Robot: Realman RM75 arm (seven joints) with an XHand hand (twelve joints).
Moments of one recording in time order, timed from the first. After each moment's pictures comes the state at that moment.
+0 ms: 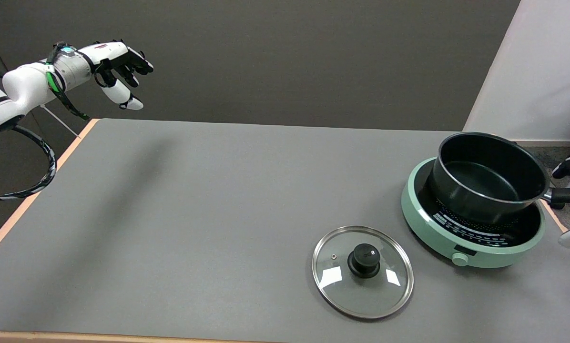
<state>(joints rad) -1.11 -0.81 -0.68 1.88 2.75 0.29 -1.60</state>
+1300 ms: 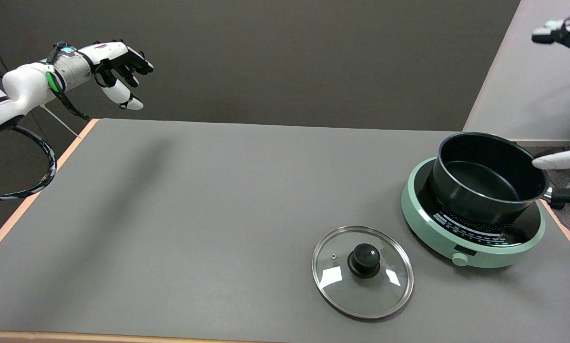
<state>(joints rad) -0.83 -0.91 -0.40 1.87 2.75 -0.44 -1.38</state>
